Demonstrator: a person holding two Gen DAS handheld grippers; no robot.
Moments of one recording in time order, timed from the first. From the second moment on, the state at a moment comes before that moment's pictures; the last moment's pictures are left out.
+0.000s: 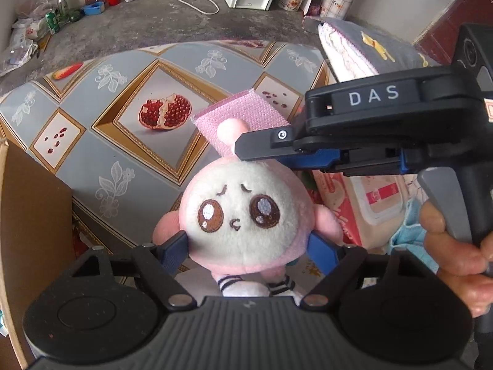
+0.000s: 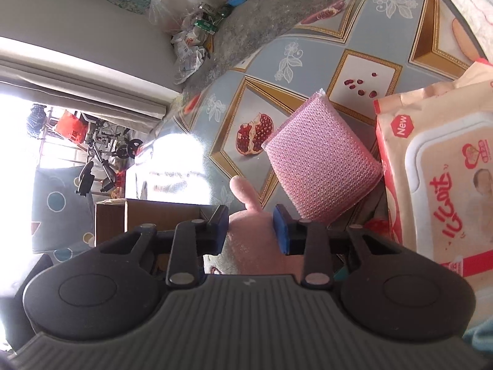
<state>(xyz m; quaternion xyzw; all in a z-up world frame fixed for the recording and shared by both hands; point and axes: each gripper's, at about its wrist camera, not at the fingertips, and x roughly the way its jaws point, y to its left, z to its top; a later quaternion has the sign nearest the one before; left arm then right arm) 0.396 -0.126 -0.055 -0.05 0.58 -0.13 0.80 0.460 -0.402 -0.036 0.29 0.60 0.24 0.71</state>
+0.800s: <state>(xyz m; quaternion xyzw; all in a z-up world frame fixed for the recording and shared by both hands) 0.258 0.007 0.099 -0.12 0.44 -0.07 0.89 0.352 -0.268 0.171 0.22 0.50 0.36 0.76</state>
